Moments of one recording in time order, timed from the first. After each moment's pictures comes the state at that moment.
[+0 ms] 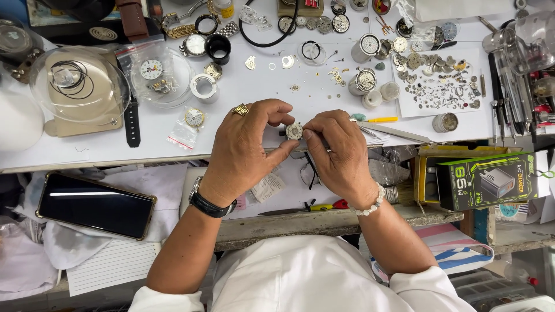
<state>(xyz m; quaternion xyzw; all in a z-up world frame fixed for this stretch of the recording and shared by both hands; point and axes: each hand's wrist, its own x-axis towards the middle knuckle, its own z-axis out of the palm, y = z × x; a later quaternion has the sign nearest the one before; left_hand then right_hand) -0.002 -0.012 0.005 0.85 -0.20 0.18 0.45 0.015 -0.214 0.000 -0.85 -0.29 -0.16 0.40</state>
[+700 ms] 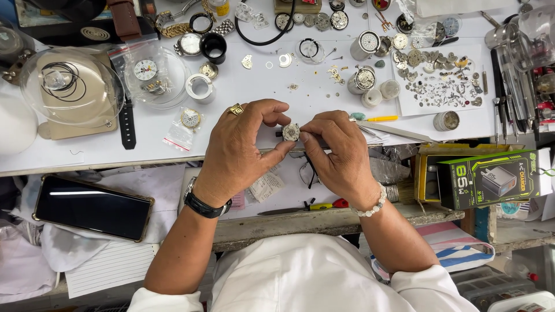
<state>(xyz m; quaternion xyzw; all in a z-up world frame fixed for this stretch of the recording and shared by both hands) 0.000 -0.007 0.009 0.85 -0.20 0.15 0.47 0.015 -0.215 0.002 -0.85 -0.28 -0.15 0.41</state>
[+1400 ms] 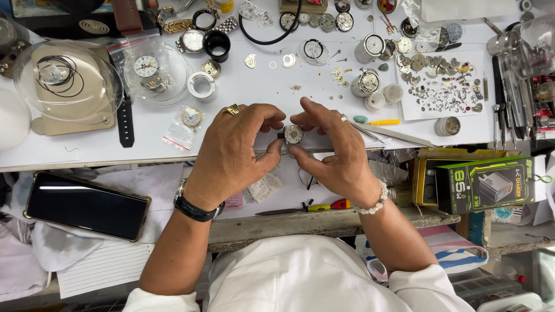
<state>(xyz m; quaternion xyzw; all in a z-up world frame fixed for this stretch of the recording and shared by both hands) 0.000 0.001 0.008 0.87 -0.20 0.15 0.43 0.019 -0.210 0.005 -0.81 -0.31 -0.09 0.49</state>
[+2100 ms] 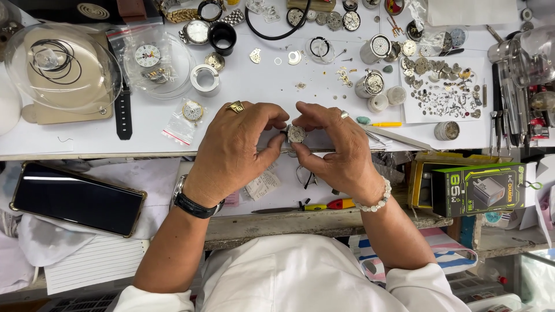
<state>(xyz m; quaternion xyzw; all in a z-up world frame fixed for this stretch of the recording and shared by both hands) -0.001 0.004 0.004 0.87 -0.22 0.19 0.40 0.025 -0.206 0.017 -0.82 -0.32 -0.08 0.46</state>
